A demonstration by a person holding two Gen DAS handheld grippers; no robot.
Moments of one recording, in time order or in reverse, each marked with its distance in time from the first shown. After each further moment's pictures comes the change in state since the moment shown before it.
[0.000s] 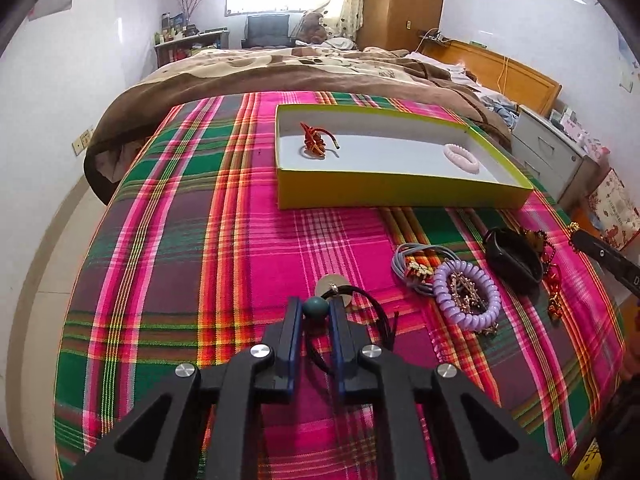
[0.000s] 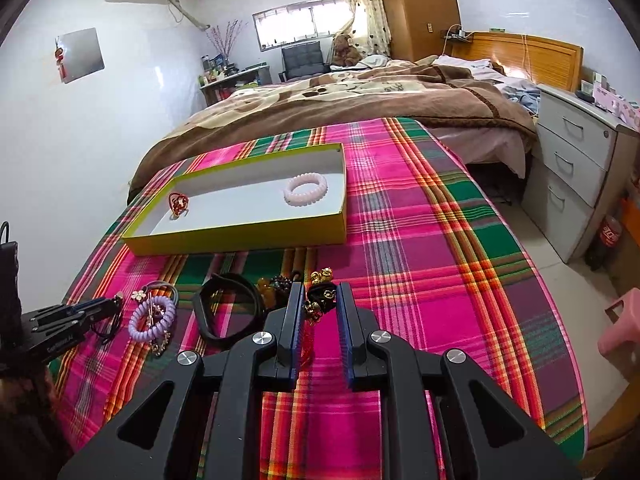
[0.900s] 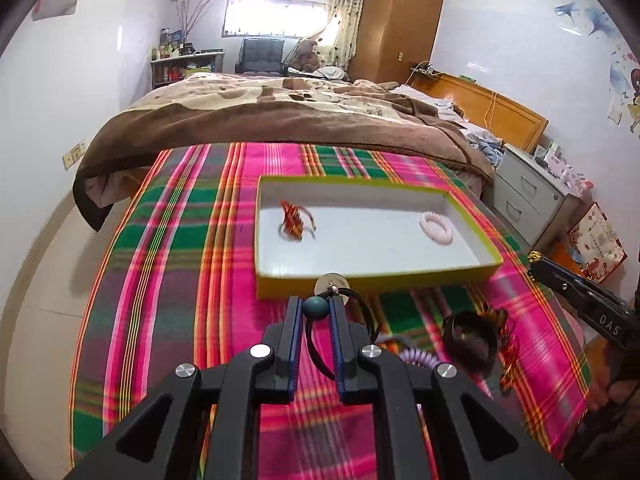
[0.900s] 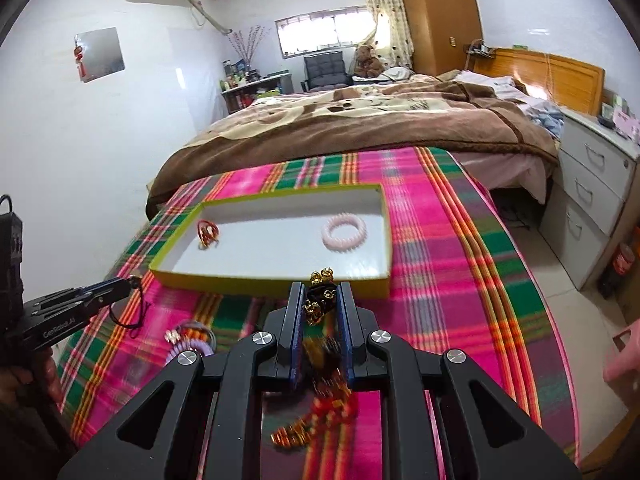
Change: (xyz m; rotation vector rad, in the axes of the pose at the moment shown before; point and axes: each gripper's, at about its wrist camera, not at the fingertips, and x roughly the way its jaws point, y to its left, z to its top) left arm -0.025 -0.007 0.061 -0.037 -0.106 -0.079; right arm 0.004 0.031 0.045 -0.060 -0.032 0.058
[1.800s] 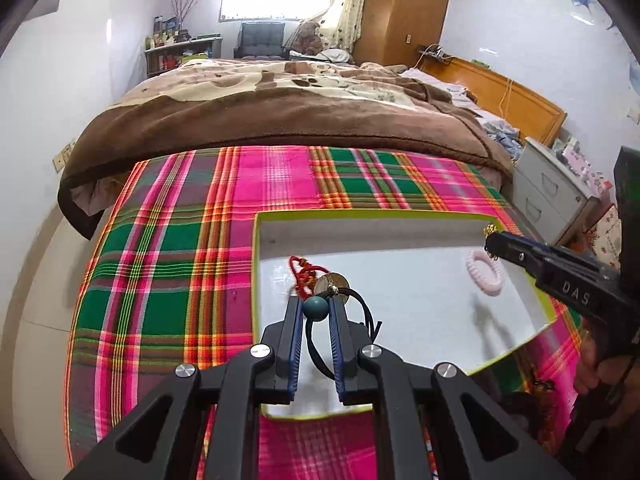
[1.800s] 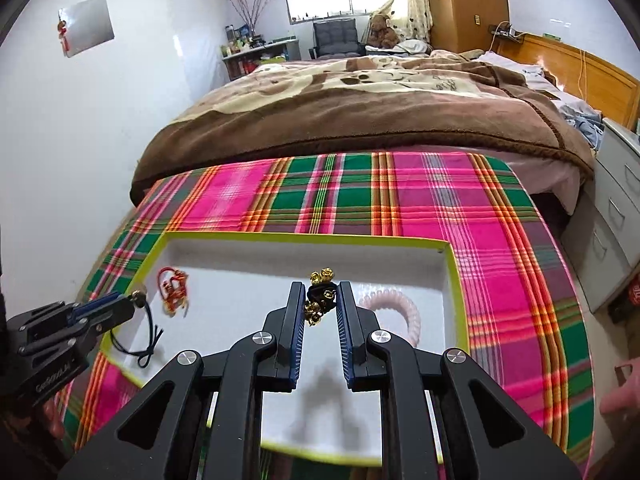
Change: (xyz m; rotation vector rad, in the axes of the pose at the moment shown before) left arm 0.095 0.018 0.063 0.010 0.081 0.029; right arm 0.127 0.016 0.074 -0.030 0.137 0.004
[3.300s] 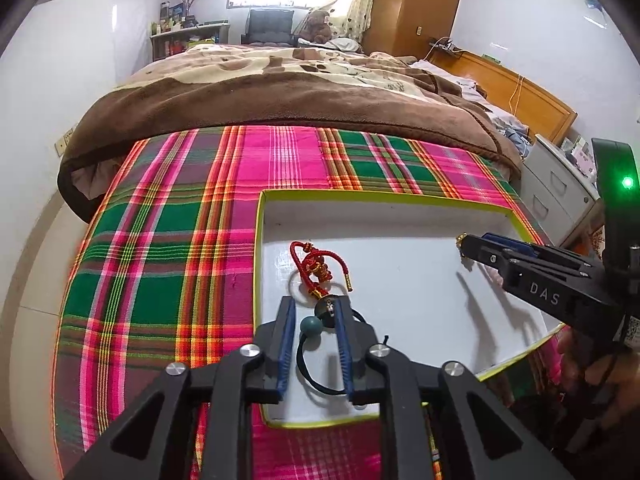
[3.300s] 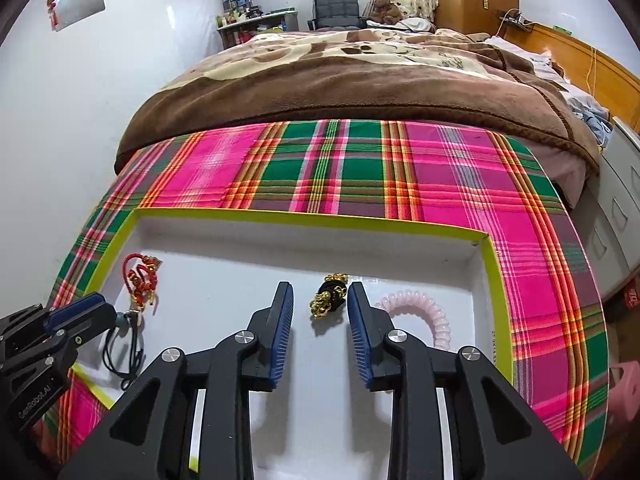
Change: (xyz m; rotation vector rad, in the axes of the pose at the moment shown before) left arm 0.013 0.002 -0.005 -0.022 0.034 0.007; right arm 0.042 0.011 -0.001 -0.028 0.095 -0.035
